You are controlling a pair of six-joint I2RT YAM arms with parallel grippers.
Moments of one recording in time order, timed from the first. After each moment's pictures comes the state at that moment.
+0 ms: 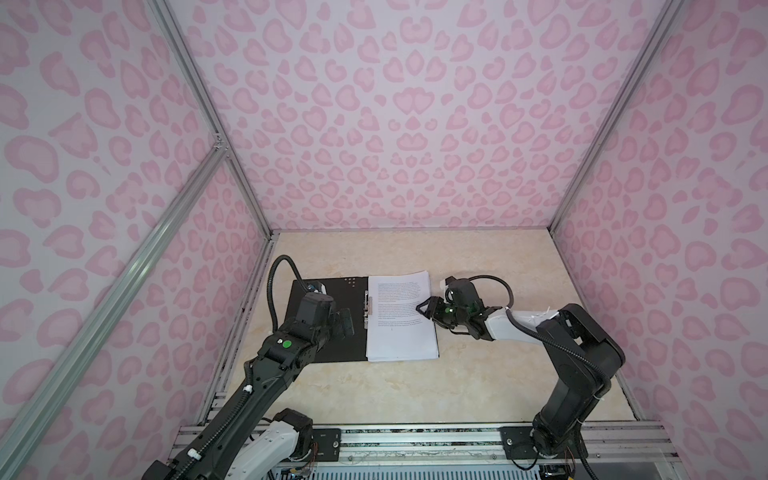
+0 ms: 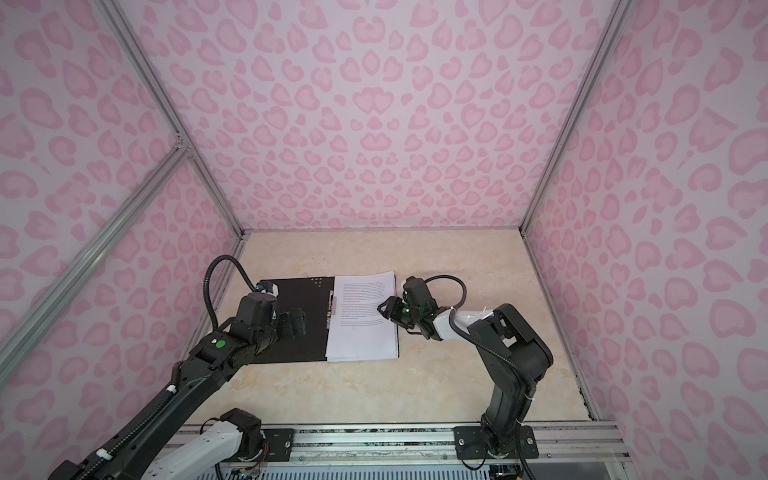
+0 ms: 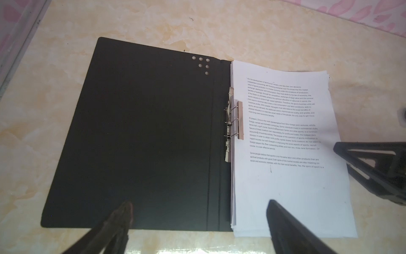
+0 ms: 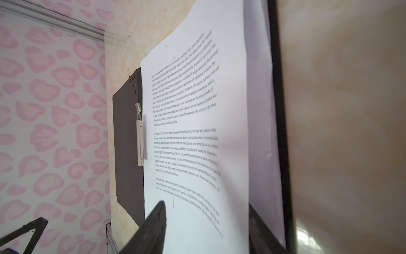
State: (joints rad) left arm -0.38 0.94 0.77 -0.66 -0.18 -0.50; right arm 0.56 1.74 0.82 0.22 -0.31 0.95
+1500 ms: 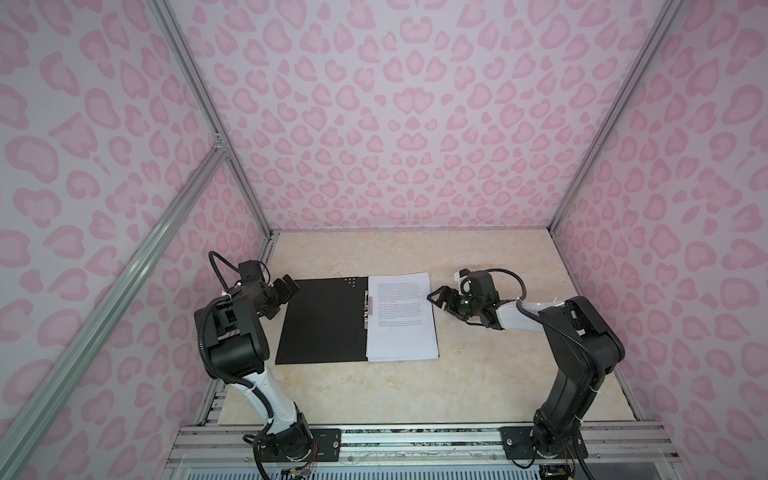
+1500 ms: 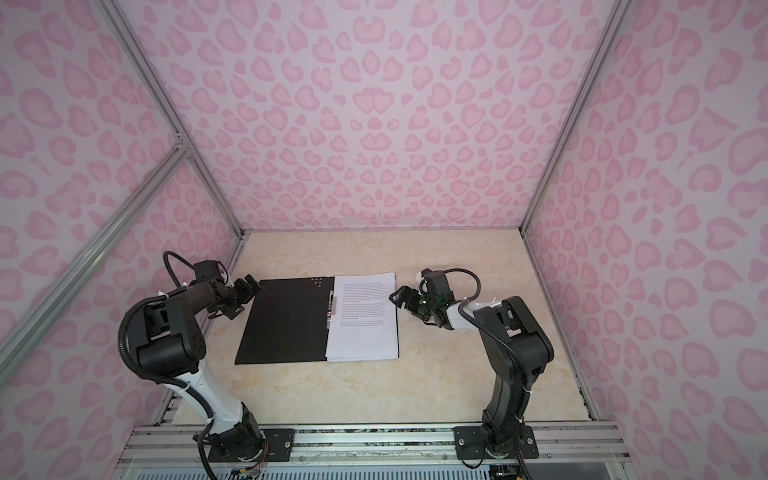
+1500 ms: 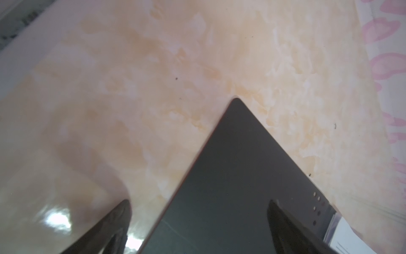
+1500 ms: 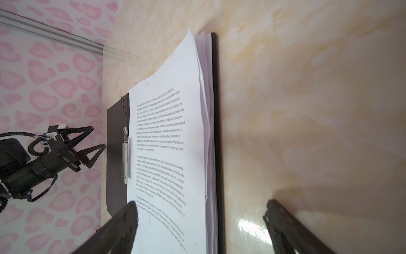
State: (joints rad) left arm 0.36 1.88 1.13 -0.33 0.33 -0.47; right arm 0.37 1.82 0.85 0.26 -0.46 0.80
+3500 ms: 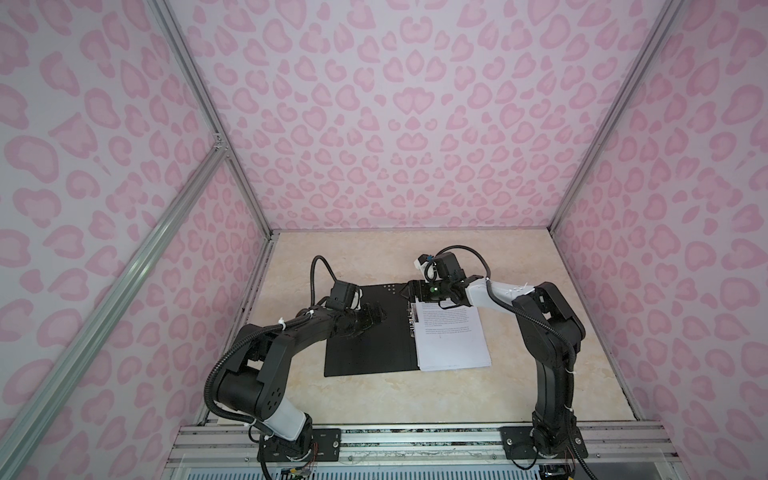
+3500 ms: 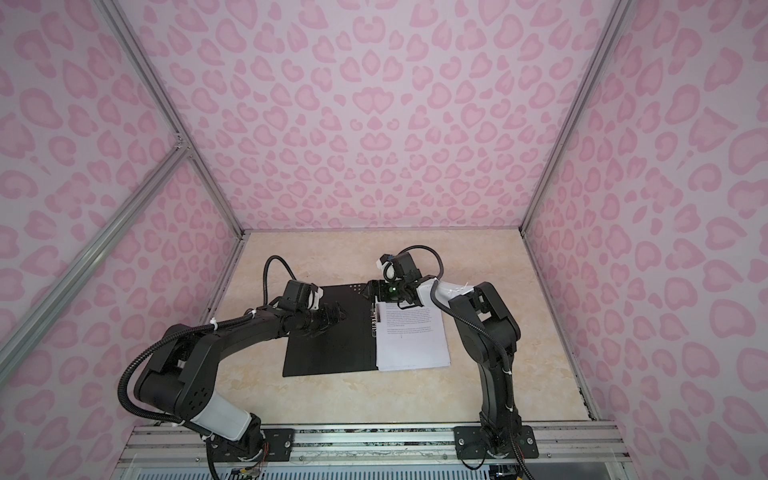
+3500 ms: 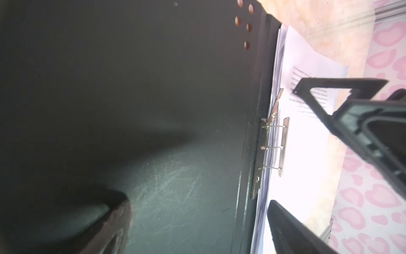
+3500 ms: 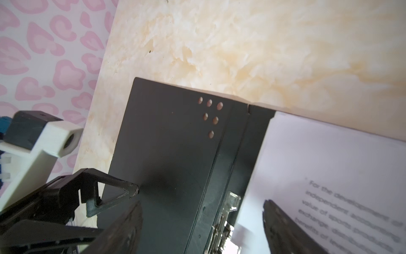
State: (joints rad) left arm -0.35 1.60 0.76 -0.16 0.37 -0.69; right arm 0.53 2.03 1.29 -0.06 -0.50 0.45
